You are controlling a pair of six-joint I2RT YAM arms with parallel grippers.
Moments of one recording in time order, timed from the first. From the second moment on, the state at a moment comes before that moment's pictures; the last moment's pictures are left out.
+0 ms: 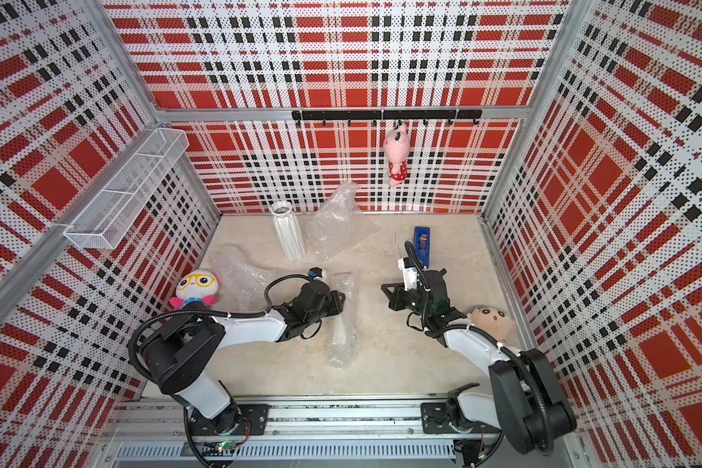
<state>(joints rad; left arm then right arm) -0.76 1.68 0.75 0.26 -0.16 -0.77 0.35 1.24 0.51 0.28 -0.48 0.37</state>
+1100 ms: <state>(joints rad) -0.79 1.72 0.81 0.29 0.00 -0.52 0.56 1.37 0.43 0.39 -0.60 0.21</state>
